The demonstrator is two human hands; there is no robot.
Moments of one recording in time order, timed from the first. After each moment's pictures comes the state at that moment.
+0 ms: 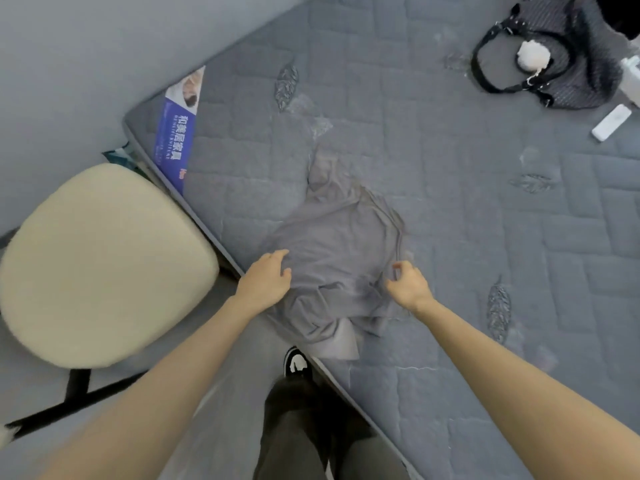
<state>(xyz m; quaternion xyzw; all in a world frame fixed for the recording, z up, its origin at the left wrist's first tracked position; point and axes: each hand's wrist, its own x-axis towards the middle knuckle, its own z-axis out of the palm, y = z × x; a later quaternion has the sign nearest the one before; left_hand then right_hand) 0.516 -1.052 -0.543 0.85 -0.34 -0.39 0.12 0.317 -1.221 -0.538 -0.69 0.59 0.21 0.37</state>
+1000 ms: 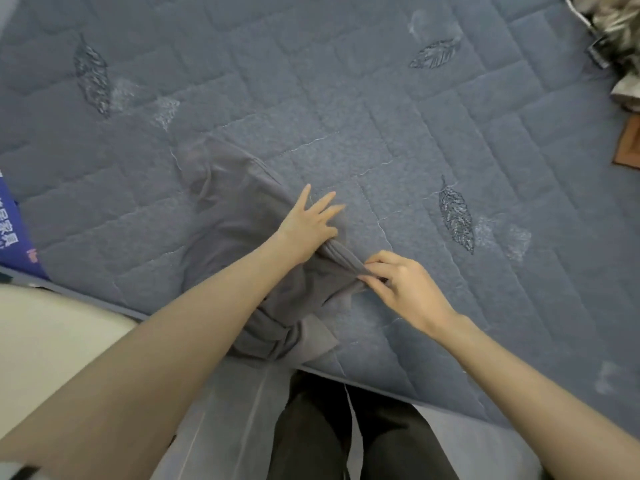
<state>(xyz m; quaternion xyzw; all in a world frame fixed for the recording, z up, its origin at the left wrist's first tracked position) 0.408 -1.254 -0.589 0.44 -0.85 -0.09 -0.27 0.199 -1.206 -0.556 -0.83 0.44 -0.06 0.33</state>
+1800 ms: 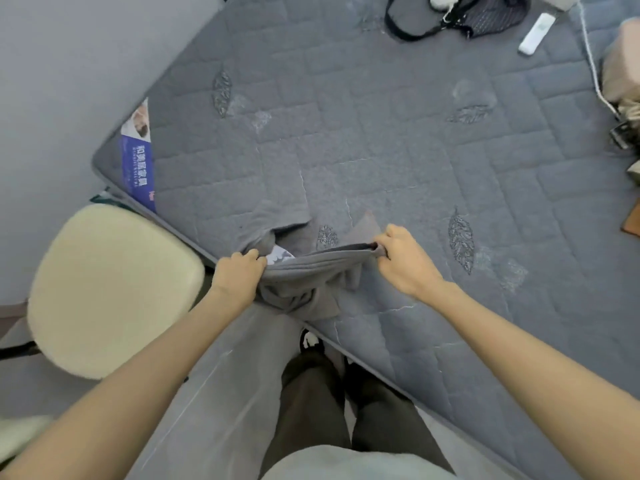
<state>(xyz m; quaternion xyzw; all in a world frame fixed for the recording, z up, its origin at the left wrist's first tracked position) 0.441 -1.052 -0.464 0.73 -0.59 -0.17 -0.29 0.199 -1.195 -0.461 -0.85 0.40 0.03 0.35</state>
